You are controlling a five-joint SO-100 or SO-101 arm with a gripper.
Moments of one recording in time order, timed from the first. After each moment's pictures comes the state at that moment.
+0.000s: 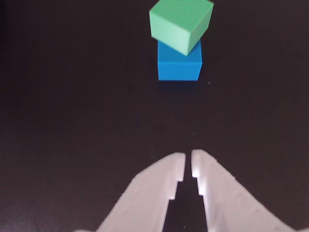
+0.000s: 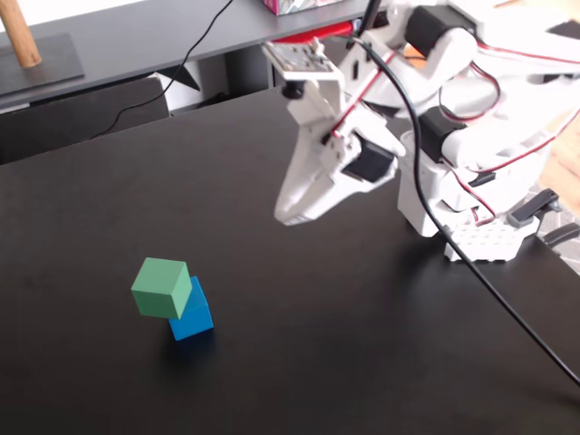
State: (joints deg) arm 1.1 174.9 153.8 64.5 -88.8
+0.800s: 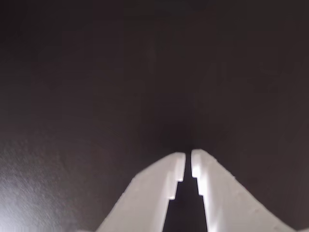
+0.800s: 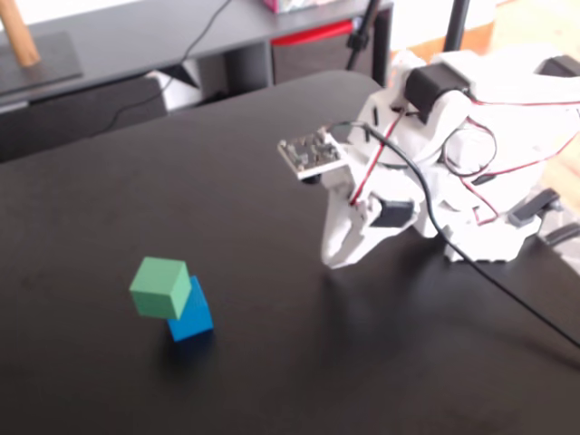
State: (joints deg) arm -0.5 187.8 174.0 73.1 -89.0
